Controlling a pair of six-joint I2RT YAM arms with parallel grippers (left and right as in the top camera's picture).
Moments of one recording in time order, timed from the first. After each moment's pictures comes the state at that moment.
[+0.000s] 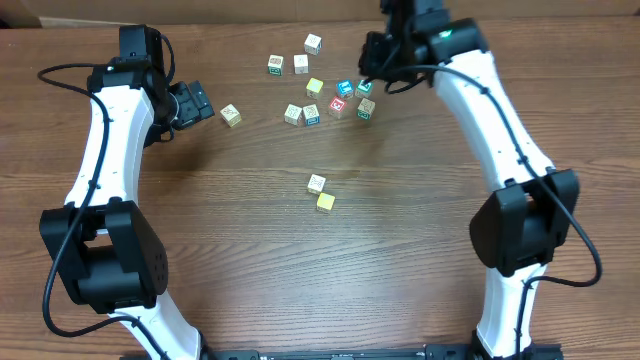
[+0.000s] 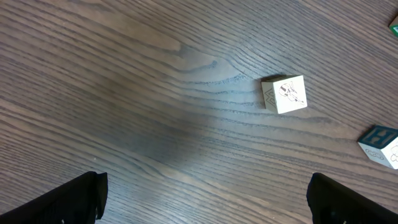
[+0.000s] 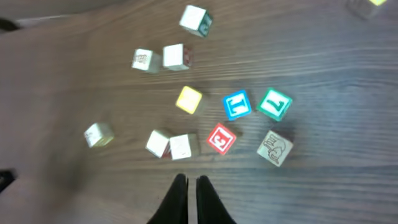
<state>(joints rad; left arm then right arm) 0.09 1.94 1.69 -1.00 -0.01 -0.39 0.31 2.14 2.08 -0.90 -0.23 0.43</state>
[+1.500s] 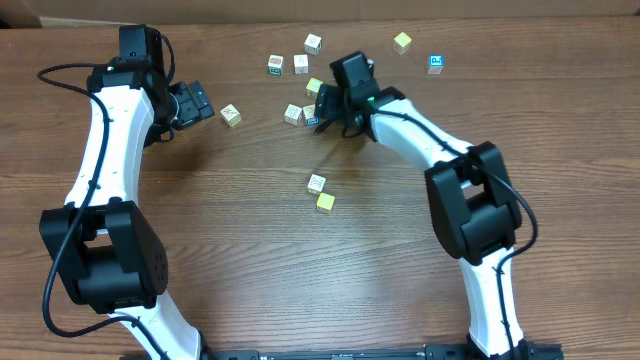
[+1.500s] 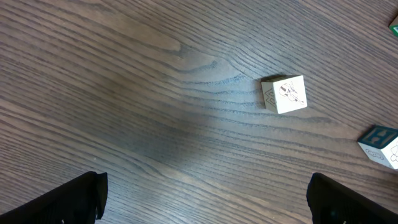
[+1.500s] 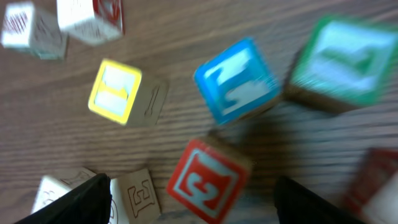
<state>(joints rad) 0.09 1.94 1.69 -1.00 -0.01 -0.39 0.46 2.30 1.73 -0.38 0.03 0.63</state>
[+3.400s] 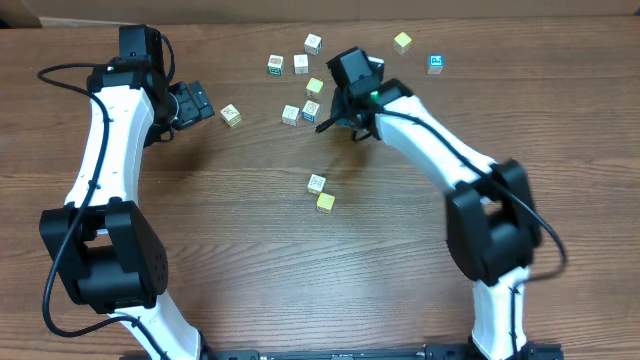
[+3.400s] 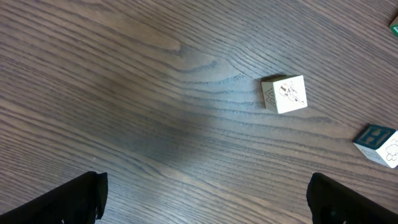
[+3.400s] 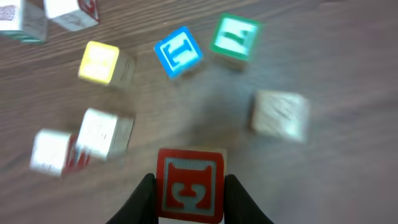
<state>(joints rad) 0.09 1.94 1.69 -1.00 -0.01 -0.39 0.48 2.13 1.73 -0.69 0.17 0.64</state>
